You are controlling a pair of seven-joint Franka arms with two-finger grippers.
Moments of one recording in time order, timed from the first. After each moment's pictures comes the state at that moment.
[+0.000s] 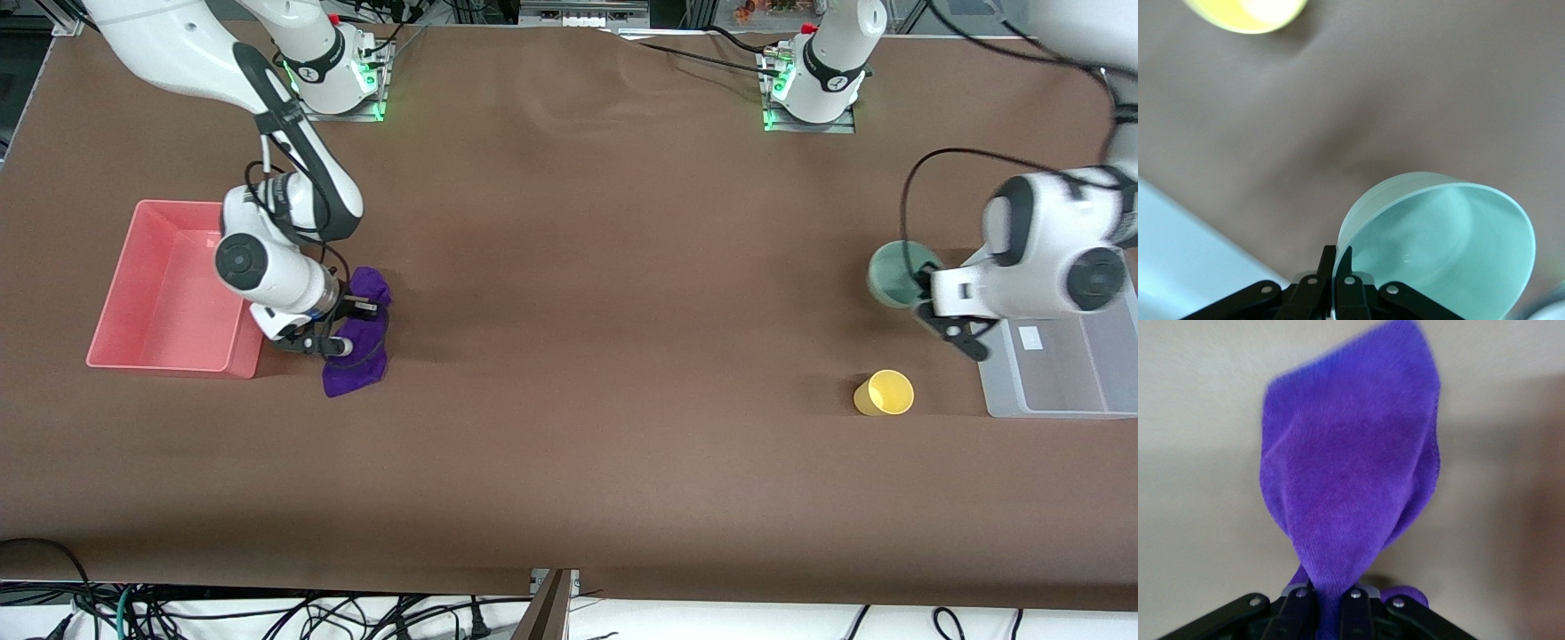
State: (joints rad) left arm 0.09 0.31 0.08 -1.85 0.11 1.83 0.79; right arm 0.05 0.42 0.17 -1.96 -0.02 2.20 0.30
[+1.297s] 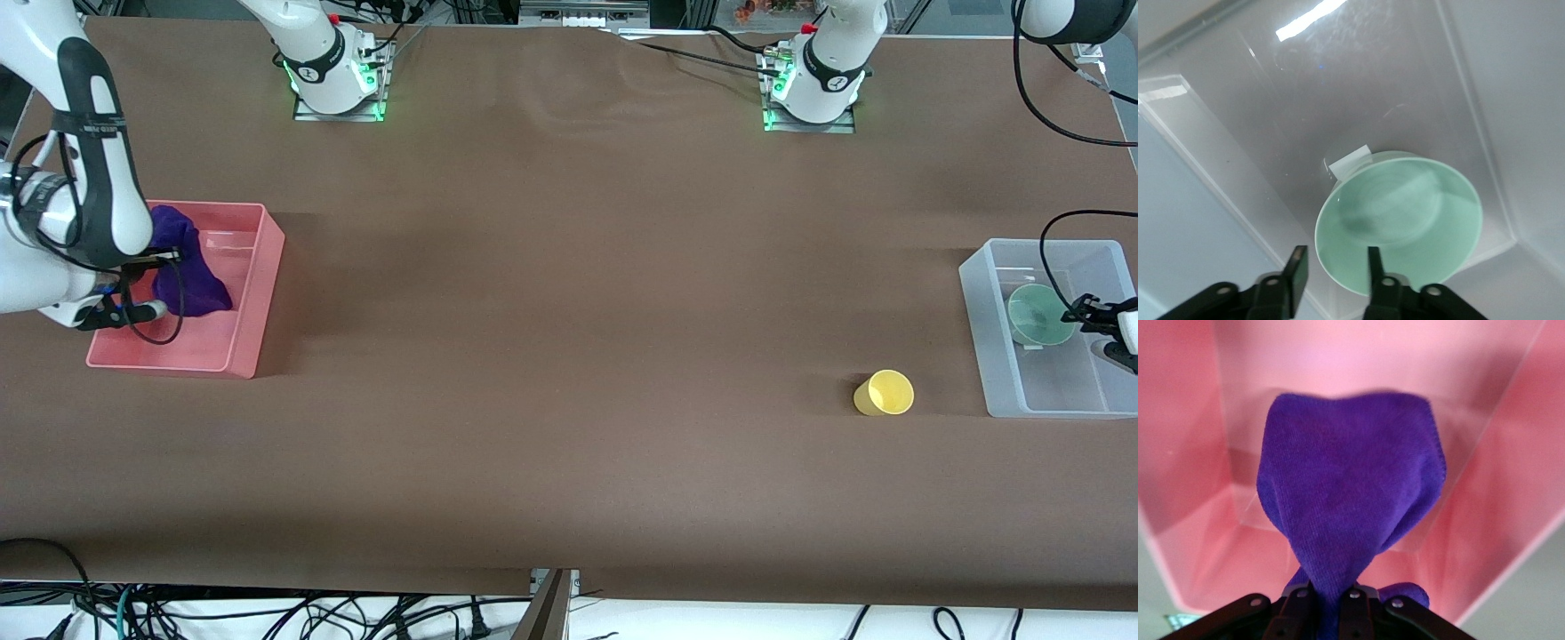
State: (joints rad) left arm 0.49 0.74 0.08 -1.41 0.16 1.92 0.97; right arm -0.03 0.40 -0.26 -1.94 -0.10 1.85 -0.41
